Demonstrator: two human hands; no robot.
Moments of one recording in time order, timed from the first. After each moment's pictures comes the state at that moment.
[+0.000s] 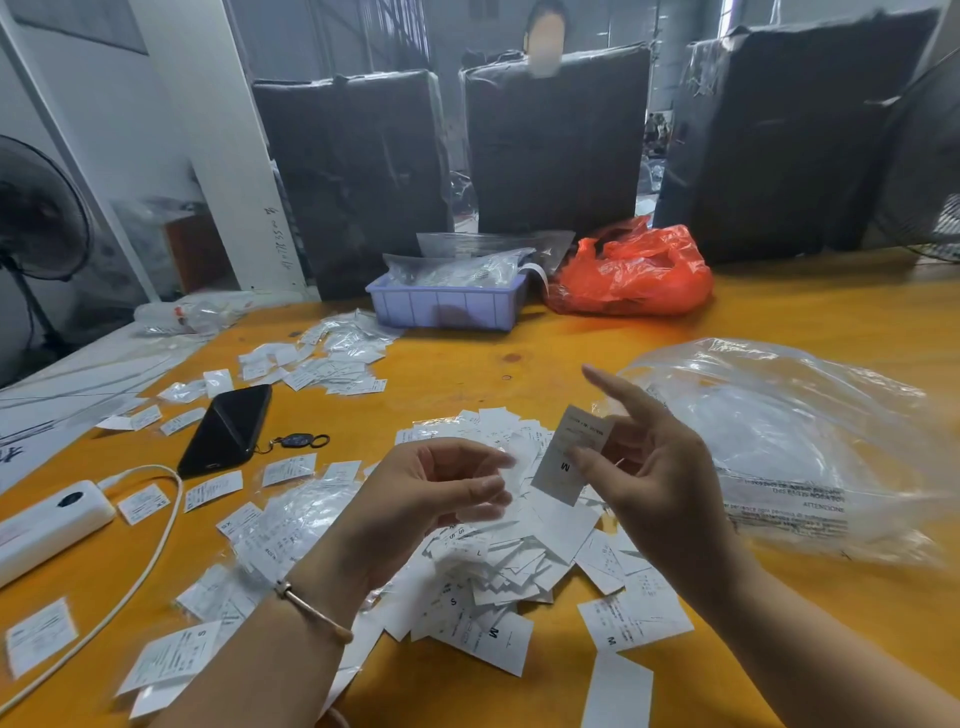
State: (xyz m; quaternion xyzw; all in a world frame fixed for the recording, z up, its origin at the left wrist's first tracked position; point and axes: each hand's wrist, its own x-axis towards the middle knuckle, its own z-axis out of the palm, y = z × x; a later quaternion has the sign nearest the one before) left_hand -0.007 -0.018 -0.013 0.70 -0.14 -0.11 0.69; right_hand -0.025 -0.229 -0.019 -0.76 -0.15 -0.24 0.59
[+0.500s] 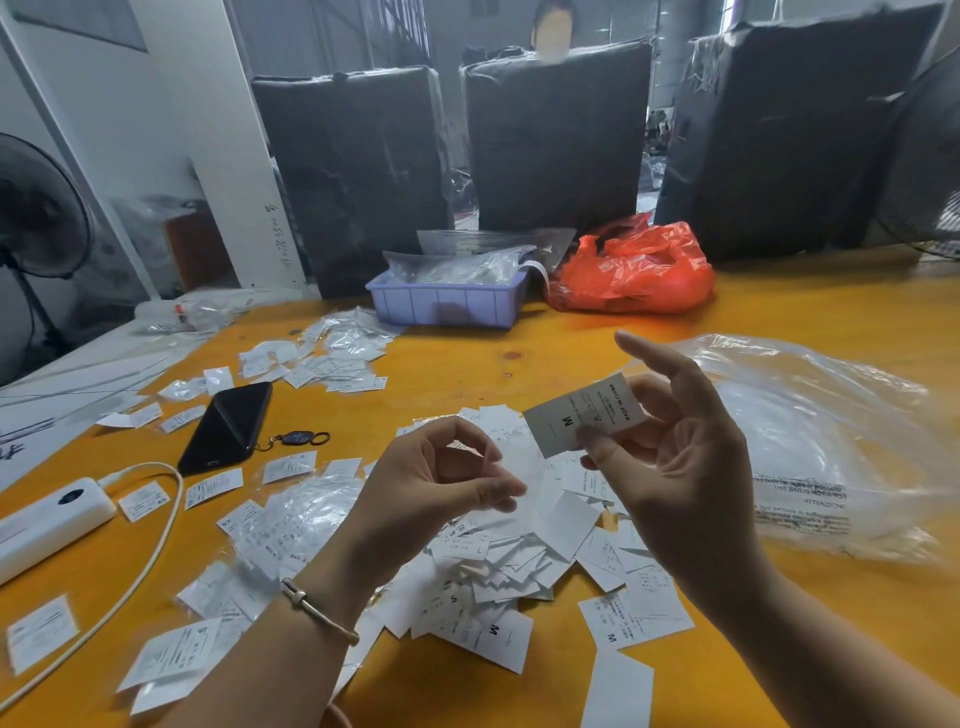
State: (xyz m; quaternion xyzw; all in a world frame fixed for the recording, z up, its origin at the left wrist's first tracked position) left_hand -0.013 -0.024 -0.010 0.75 -0.18 -0.02 0.64; right_hand -0.034 -0.228 -0.011 -0.68 -0.19 -0.30 0.64
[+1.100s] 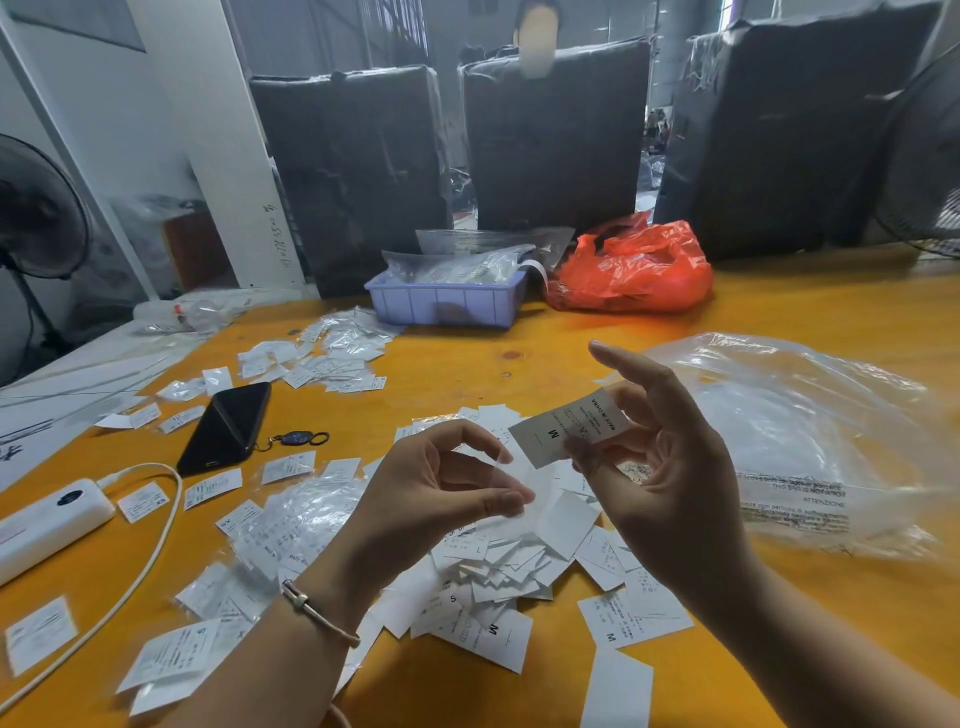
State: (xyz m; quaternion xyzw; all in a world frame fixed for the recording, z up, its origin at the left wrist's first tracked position) left_hand -0.018 -0.027 -0.006 0.76 -0.21 -0.03 0.62; right_hand -0.036 -0.227 -0.011 -0.74 -0.22 -0.33 0.55
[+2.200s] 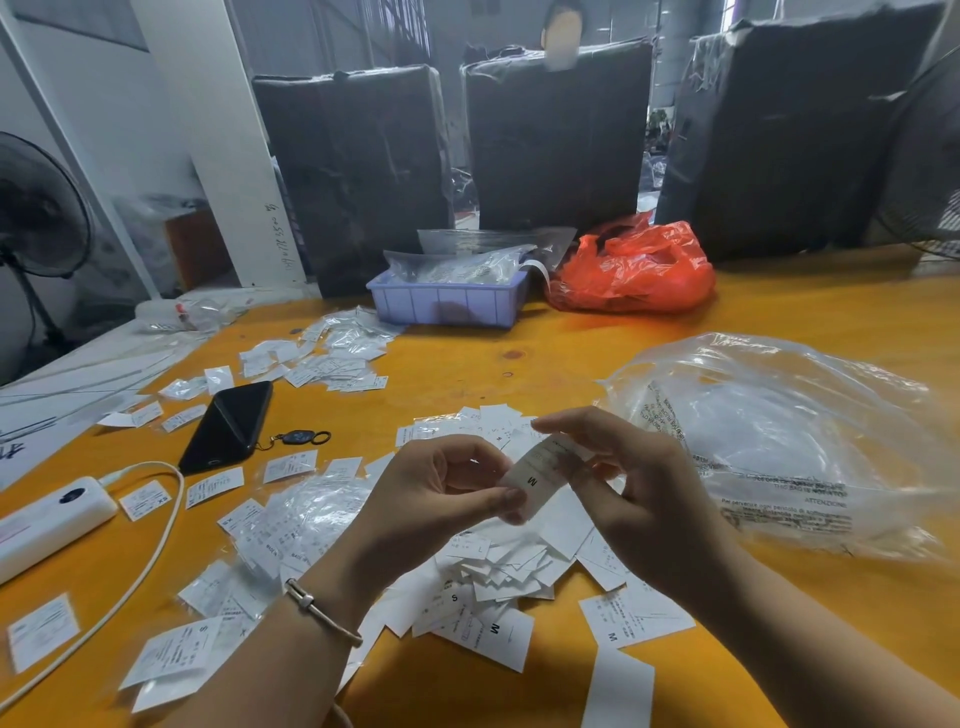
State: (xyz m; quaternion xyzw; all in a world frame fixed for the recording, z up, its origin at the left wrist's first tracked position) left_hand -0.015 -0.026 -0.012 0.77 -0.22 -0.04 0.60; right_hand -0.037 -0.224 -0.010 -0.83 -0.22 -0.24 0.45
